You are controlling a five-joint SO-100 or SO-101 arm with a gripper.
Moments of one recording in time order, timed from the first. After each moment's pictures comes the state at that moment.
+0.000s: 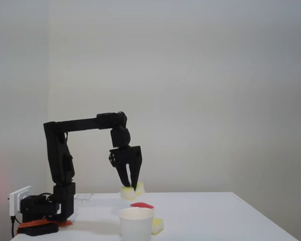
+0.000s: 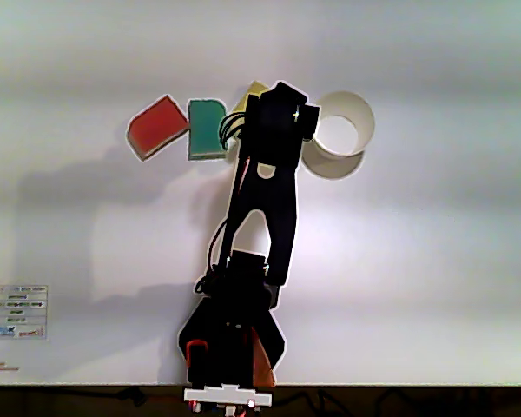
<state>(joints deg) 11.6 101.3 97.6 81.7 14.2</state>
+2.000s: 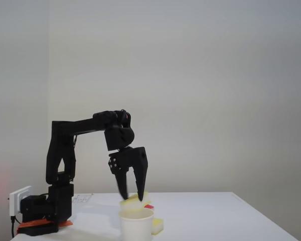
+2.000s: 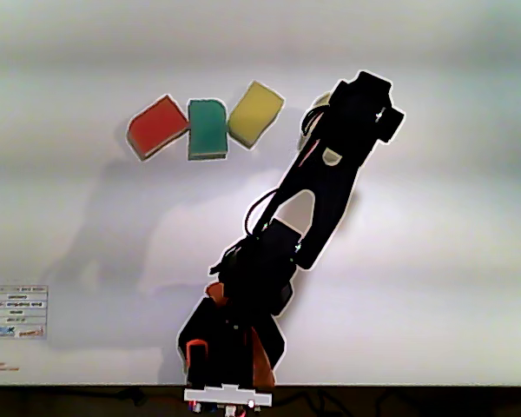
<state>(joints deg) 32.2 84.3 78.2 77.8 -12.7</state>
